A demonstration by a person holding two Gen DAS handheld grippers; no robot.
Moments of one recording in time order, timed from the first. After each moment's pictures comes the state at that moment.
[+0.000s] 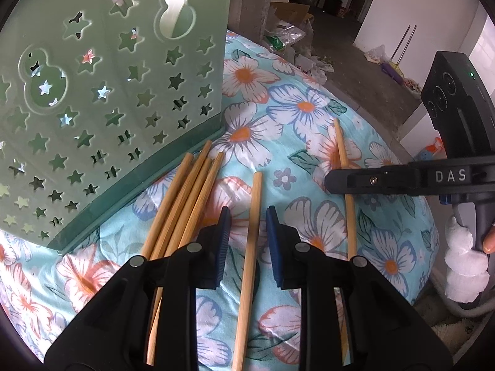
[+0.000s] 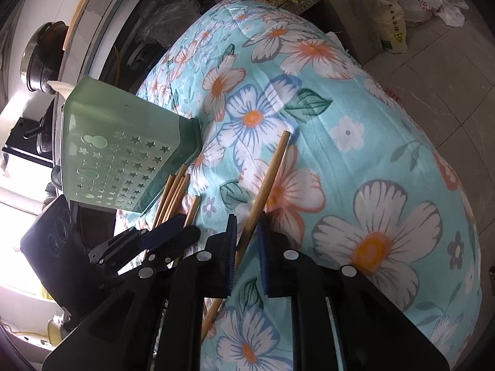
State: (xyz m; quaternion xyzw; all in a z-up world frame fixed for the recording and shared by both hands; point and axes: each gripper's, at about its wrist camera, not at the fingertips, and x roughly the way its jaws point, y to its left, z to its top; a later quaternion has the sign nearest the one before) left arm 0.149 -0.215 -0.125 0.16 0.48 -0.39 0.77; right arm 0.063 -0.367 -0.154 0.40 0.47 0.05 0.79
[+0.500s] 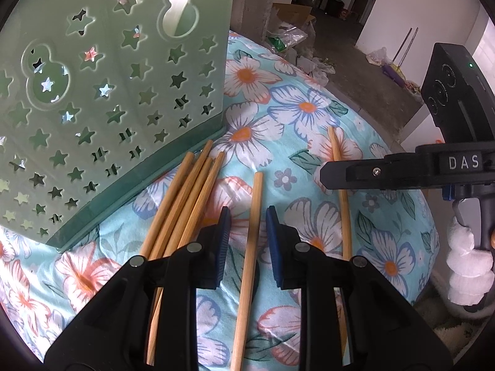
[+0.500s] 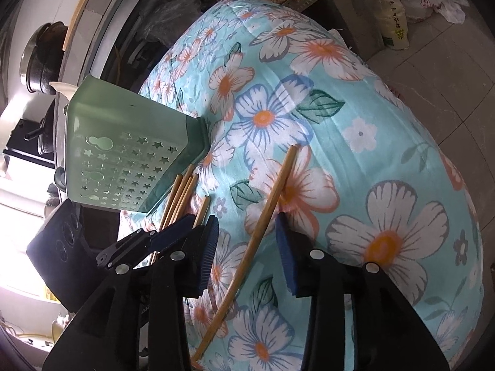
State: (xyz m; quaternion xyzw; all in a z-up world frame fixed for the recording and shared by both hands) left arm 0.140 -0.191 -0.122 0.16 0.47 -0.39 0.78; right arm 0.070 -0.372 -0.150 0.42 0.47 0.04 0.78
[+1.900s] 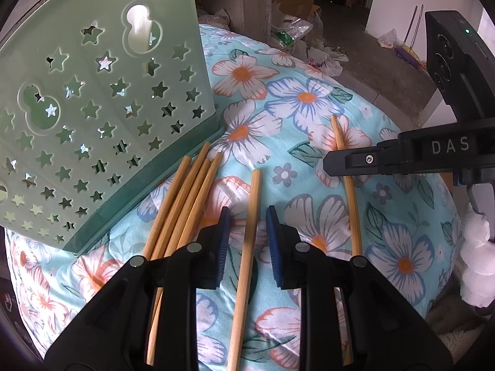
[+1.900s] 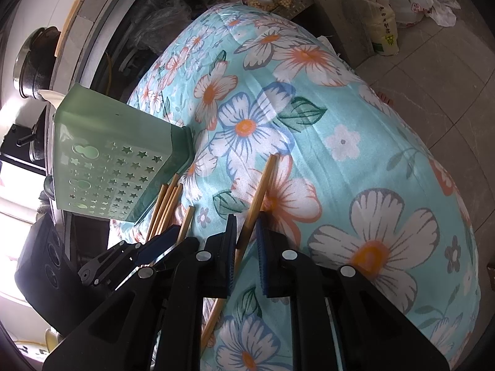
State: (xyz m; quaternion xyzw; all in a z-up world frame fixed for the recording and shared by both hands) left arm 0.124 -0.217 -0.120 0.22 0.45 -0.35 0.79; right arm 0.070 -0.376 -0.154 0.41 0.46 0.01 0.79
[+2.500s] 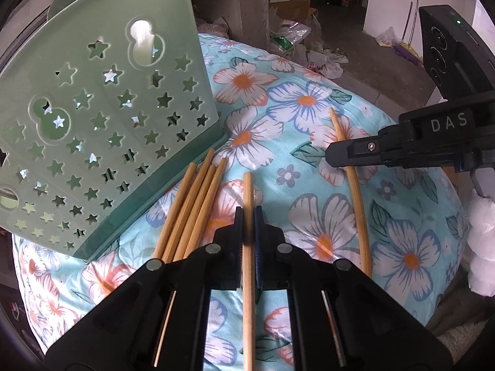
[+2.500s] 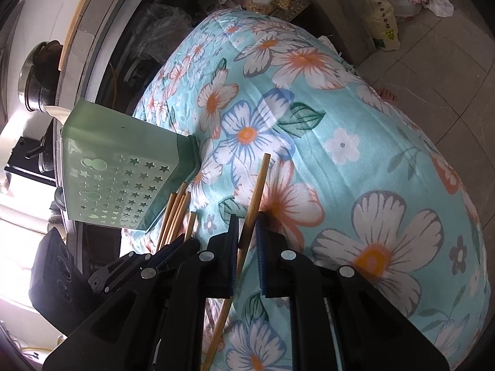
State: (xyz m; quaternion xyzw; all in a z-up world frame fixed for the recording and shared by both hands) left arm 0.119 -0.215 -0.118 0.23 0.43 -0.35 0.80; right arm 0.068 -0.383 -0.149 0.43 0.44 0.02 0.79
